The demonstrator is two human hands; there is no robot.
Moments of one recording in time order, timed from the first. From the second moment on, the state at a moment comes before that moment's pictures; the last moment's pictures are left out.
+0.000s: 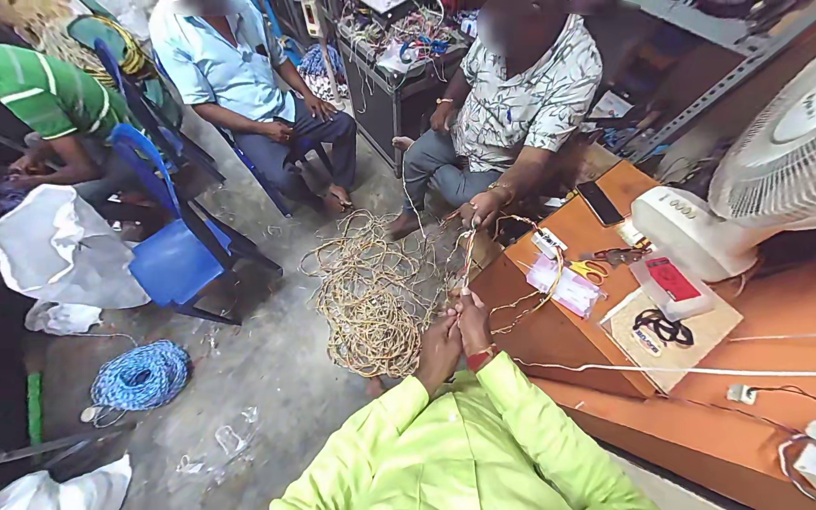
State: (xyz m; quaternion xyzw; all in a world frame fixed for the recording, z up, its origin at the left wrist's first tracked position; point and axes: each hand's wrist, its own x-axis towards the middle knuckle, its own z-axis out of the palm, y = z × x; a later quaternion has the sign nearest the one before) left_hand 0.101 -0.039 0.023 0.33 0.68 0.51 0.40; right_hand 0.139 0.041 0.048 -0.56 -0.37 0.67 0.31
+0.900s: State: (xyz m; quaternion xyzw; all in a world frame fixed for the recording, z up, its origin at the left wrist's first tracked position) left_hand 0.029 0.118 0.031 0.30 0.71 0.47 0.43; right_hand 0.064 0.191 0.048 -0.59 -0.38 0.65 0.27
